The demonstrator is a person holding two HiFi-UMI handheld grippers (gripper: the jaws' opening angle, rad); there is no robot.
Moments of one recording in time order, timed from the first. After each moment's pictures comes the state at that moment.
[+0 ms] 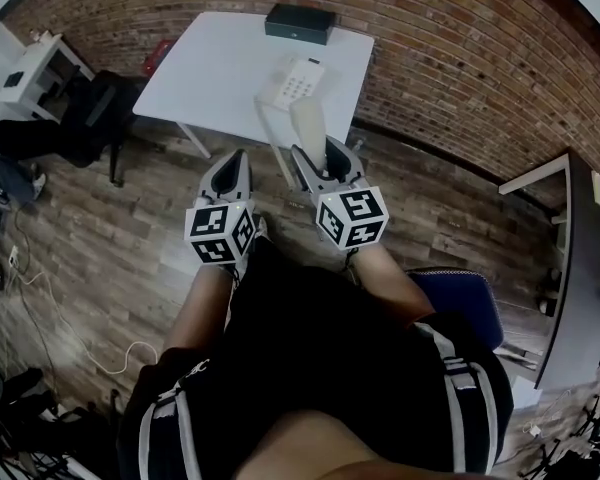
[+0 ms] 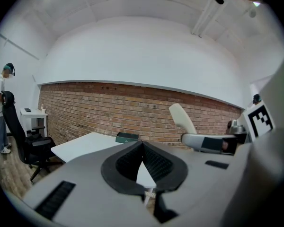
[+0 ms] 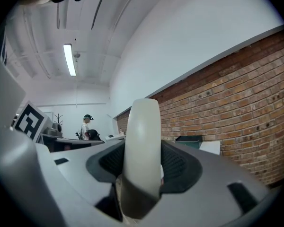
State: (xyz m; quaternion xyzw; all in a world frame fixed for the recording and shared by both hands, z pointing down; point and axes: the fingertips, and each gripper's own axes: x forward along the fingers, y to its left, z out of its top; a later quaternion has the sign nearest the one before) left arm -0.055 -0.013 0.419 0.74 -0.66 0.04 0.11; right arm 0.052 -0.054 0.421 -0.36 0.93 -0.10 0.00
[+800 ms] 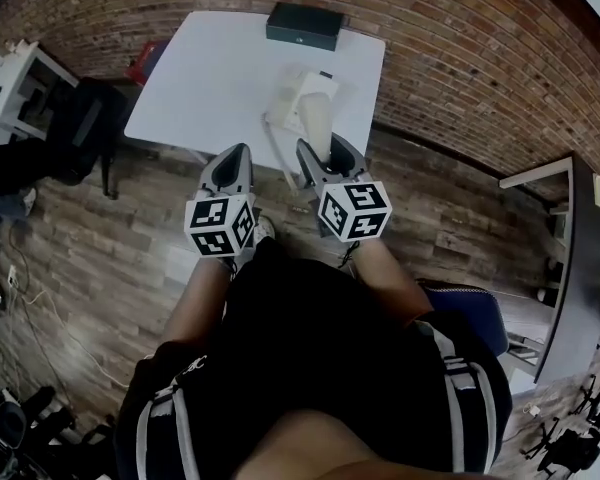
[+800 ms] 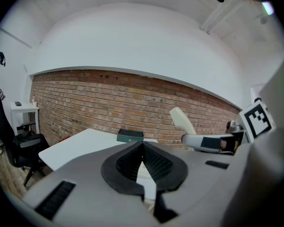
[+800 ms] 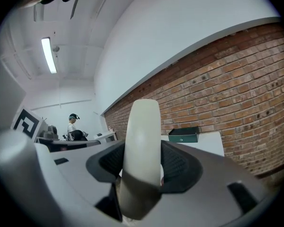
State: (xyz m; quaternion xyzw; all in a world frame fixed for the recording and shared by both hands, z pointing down) left arm -0.137 -0.142 0.437 0.76 -0.63 0.06 0.15; right arm -0.019 -0.181 0.447 -0.41 0.90 -0.17 -0.03
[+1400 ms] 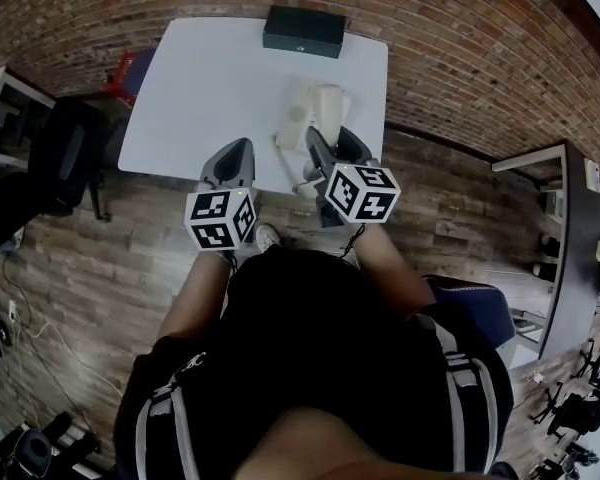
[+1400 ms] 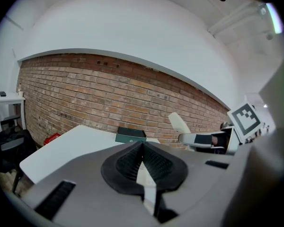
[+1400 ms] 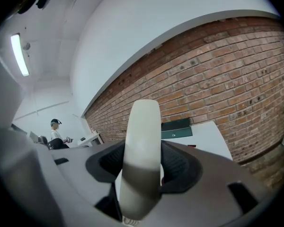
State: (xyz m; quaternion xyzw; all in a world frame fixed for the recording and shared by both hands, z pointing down) left arm -0.209 -0.255 0.457 0.79 -0.57 0.07 0.19; right arm -0.072 -0.294 0.474 -0.49 0.83 -0.26 -0.04
